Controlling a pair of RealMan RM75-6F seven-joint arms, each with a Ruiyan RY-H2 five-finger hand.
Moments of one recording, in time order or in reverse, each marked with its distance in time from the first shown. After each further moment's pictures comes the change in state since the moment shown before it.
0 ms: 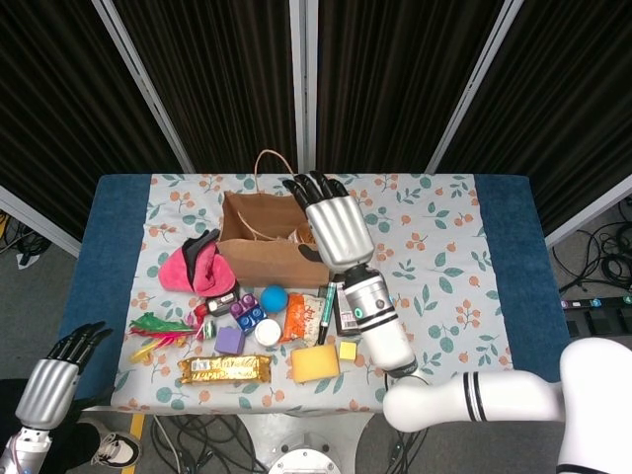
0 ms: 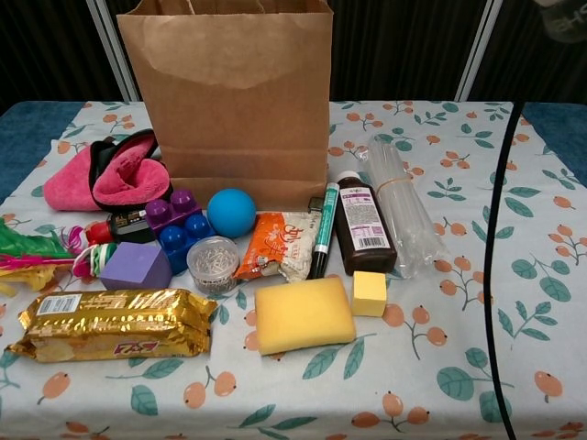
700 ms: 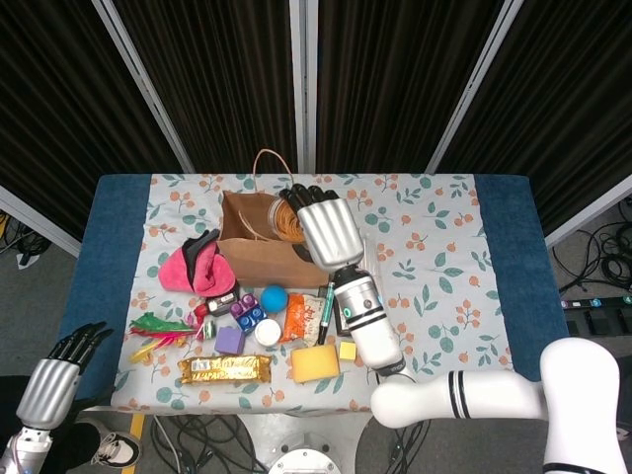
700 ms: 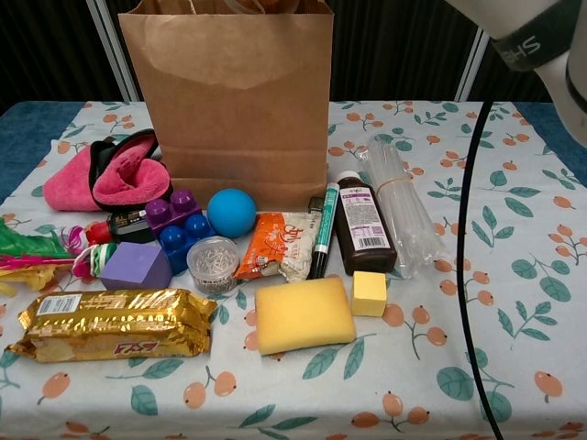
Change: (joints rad) left arm -0.001 -0.002 -0.001 0.004 0.004 0.006 0.004; right arm 0.026 -0.083 0.001 0.089 0.019 -0.026 -0.067
